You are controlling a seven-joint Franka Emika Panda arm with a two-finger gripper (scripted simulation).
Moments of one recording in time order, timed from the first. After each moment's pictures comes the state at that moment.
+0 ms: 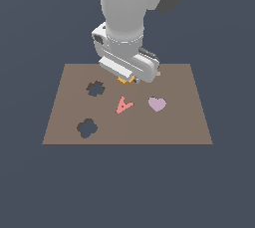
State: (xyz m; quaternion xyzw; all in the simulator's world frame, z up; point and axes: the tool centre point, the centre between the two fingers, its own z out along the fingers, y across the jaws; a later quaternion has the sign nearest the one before) arm -0.077 -0.007 0.053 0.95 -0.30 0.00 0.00
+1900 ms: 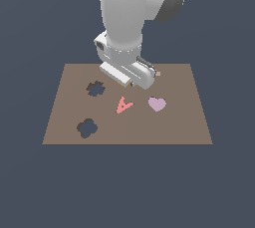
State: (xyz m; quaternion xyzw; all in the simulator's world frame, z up) arm -0.074 -0.008 0.031 0.94 -0.34 0.00 0.00
